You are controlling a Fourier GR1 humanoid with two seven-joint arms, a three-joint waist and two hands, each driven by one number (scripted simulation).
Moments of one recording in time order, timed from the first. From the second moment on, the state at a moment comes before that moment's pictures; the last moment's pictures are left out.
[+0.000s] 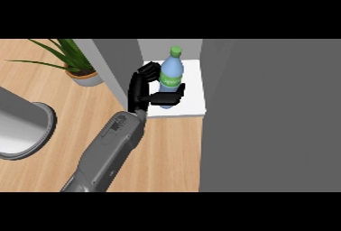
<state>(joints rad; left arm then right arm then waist) -0.71 0.00 -0.26 -0.83 0.33 0.50 -0.27 0.87 -0.32 -0.37 -2.34 -0.69 0.53 -0.20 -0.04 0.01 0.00</state>
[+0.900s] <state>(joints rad) -1.03 0.01 -0.20 -0.38 0.42 0.55 -0.43 0.85 -0.34 -0.36 -2.33 -0.73 0.55 -0.19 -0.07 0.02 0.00</state>
